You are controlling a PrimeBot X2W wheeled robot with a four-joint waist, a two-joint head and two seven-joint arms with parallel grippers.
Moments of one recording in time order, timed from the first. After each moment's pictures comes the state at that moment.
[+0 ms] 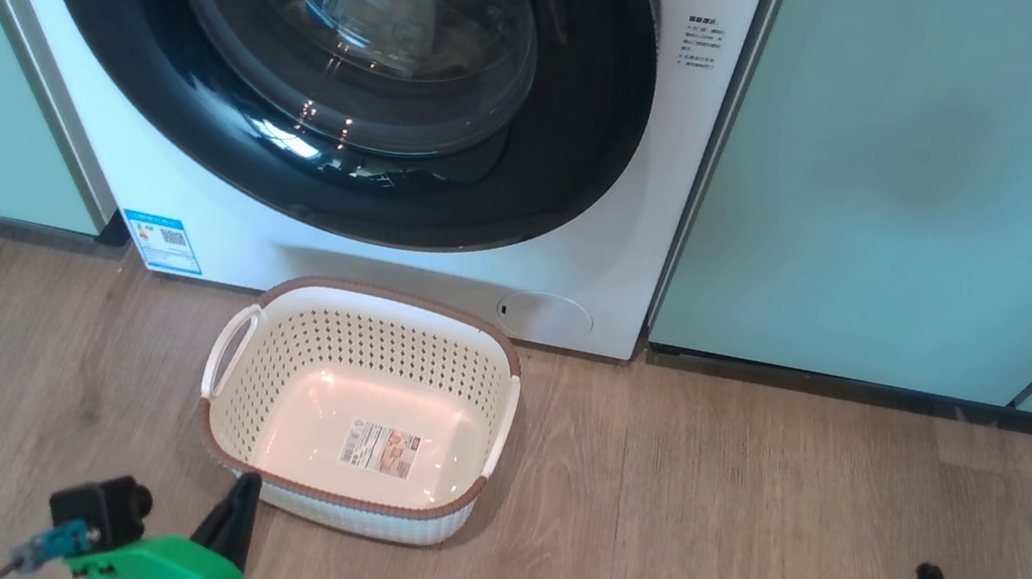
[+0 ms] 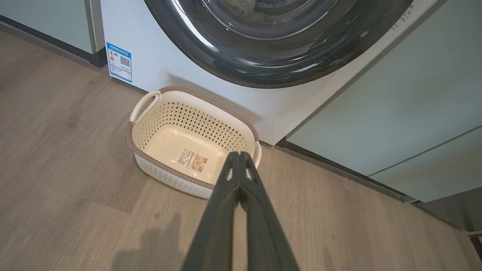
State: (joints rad) left arm 0.12 0.14 -0.14 0.12 -0.64 0.08 -0.09; right arm 0.13 -0.08 0.03 0.15 0.63 0.13 -0.01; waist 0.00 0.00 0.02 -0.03
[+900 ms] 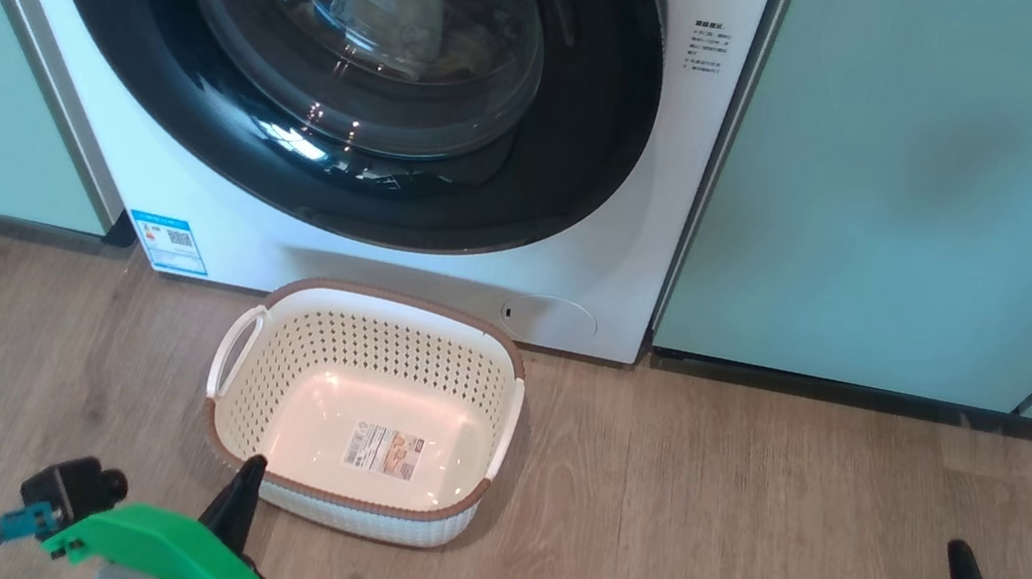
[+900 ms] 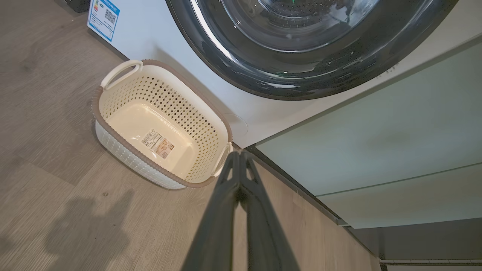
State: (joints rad) left arm 0.08 0.13 -0.10 0.16 -0.92 0.03 -0.04; right arm 0.08 -0.08 0.00 0.18 0.91 0.13 0.01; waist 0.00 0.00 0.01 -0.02
